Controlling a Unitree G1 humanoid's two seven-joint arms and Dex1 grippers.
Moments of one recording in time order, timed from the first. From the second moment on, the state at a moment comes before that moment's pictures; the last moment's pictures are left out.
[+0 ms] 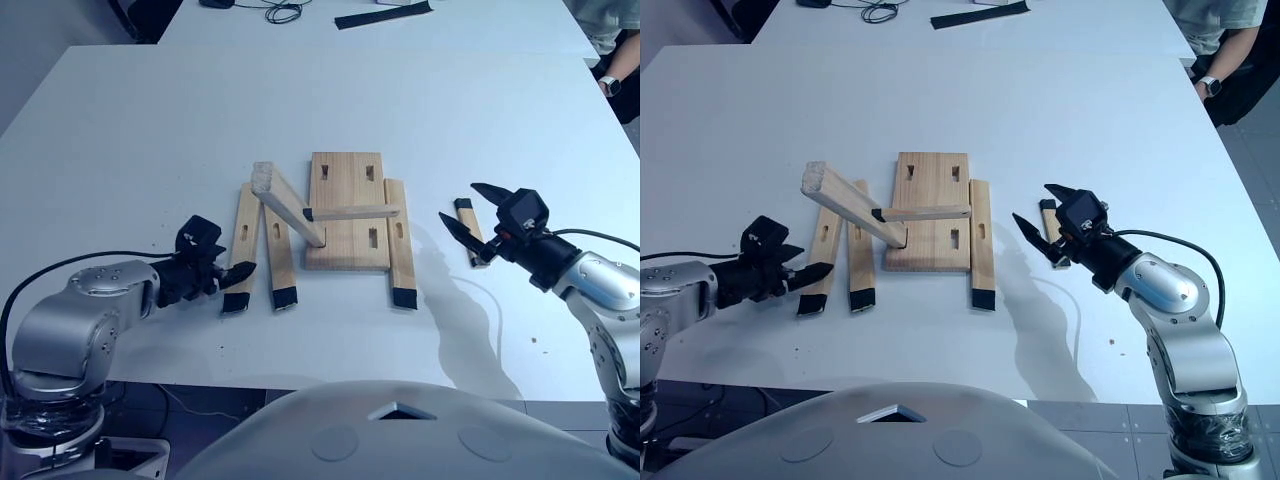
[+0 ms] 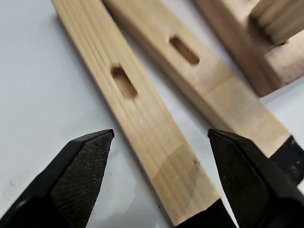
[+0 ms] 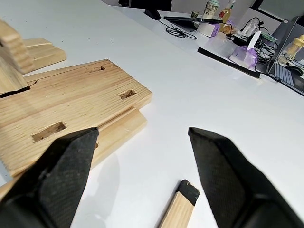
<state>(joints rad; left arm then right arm) 0.14 0.69 0.23 -0.71 -0.49 1.40 -0.52 0.24 -0.62 -0.11 -0.66 0.27 0.50 0.57</state>
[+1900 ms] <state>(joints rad) -0.62 0.71 0.36 -0.49 -1.35 1.05 -0.72 -0.15 -0.72 -0.48 -0.55 1.12 0.78 0.79</state>
